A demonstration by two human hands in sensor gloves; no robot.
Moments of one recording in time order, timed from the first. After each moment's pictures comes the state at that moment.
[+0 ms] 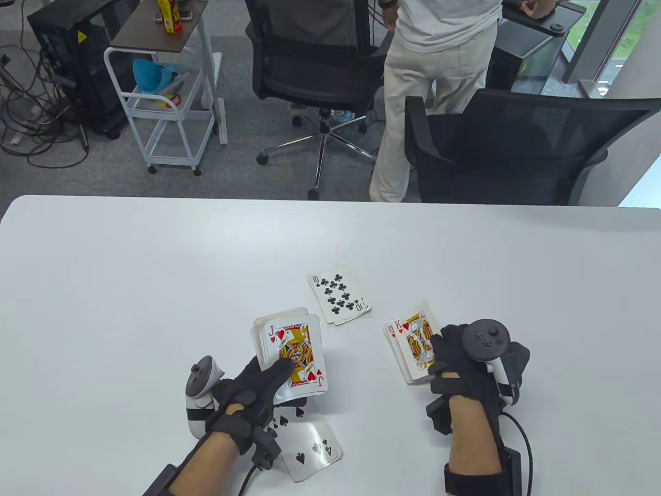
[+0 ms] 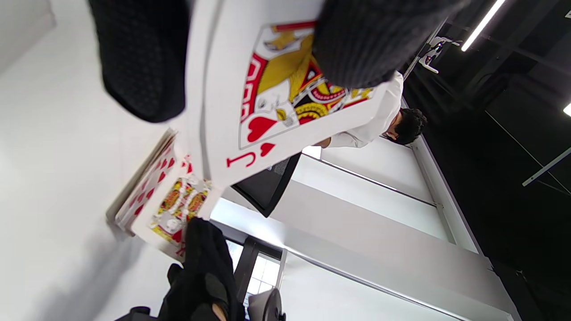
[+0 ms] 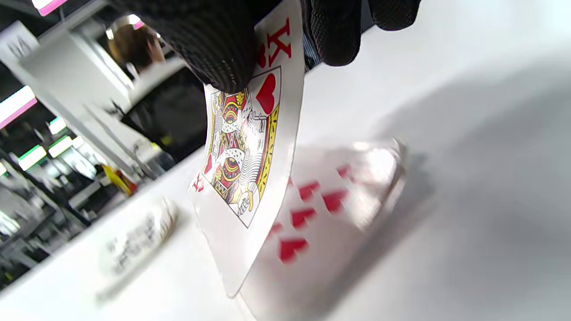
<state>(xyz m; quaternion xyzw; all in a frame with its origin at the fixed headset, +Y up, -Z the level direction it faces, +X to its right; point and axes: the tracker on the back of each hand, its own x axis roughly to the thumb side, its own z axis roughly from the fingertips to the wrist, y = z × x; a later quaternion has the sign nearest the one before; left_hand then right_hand) -0.180 -0.782 -0.272 -0.19 -0.07 0.80 0.57 0.219 -0.729 -0.317 -0.15 0.05 0.95 0.27</state>
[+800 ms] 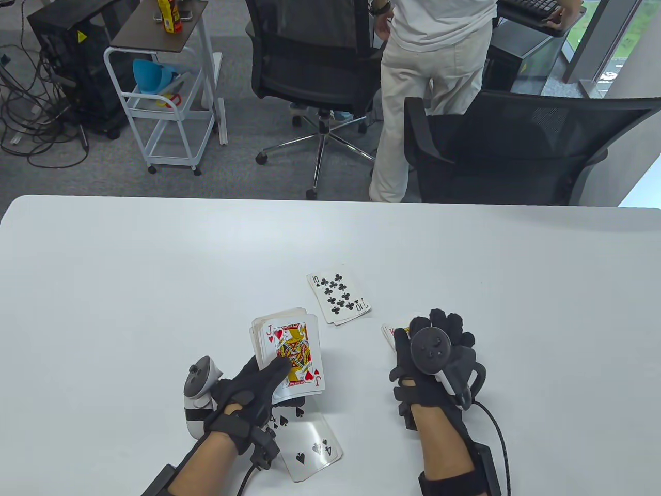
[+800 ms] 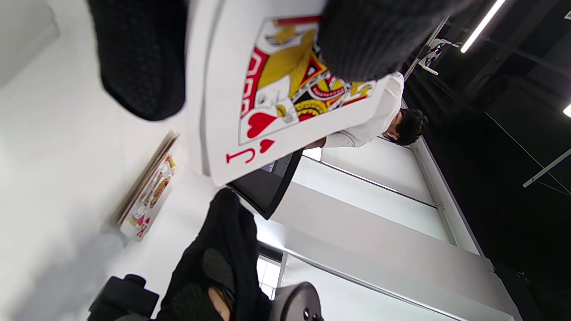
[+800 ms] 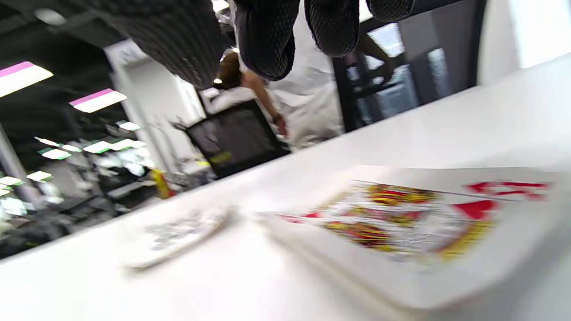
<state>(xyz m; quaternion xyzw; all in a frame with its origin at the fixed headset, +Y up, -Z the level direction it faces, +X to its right) -0.183 -0.783 -0.273 -0.19 -0.07 0.80 0.57 0.145 -0.710 -0.302 -0.03 -0.10 0.97 0.22</state>
